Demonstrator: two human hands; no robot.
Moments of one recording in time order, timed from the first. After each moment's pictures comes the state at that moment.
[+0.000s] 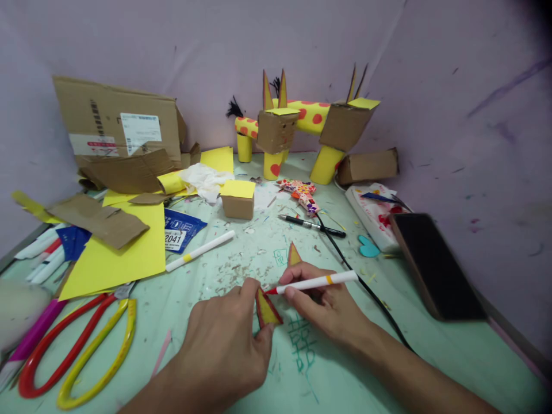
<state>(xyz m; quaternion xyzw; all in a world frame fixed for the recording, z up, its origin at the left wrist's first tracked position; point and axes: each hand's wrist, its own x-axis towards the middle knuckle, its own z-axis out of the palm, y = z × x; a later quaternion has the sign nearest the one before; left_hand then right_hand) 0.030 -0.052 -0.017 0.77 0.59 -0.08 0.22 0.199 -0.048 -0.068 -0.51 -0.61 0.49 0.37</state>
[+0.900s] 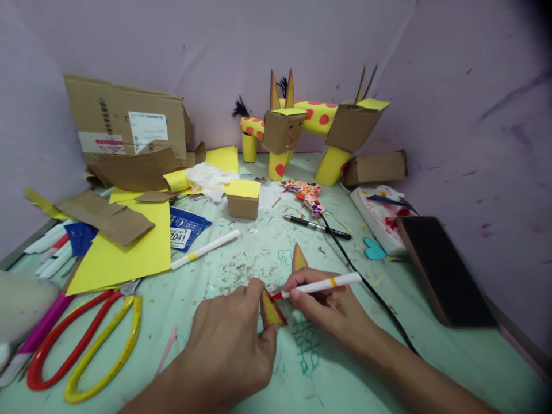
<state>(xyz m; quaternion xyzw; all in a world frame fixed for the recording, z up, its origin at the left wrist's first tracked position) 0.031 -0.052 -0.016 0.77 0.59 -0.09 0.23 0.198 -0.048 -0.062 -0.51 -0.61 0.50 0.34</state>
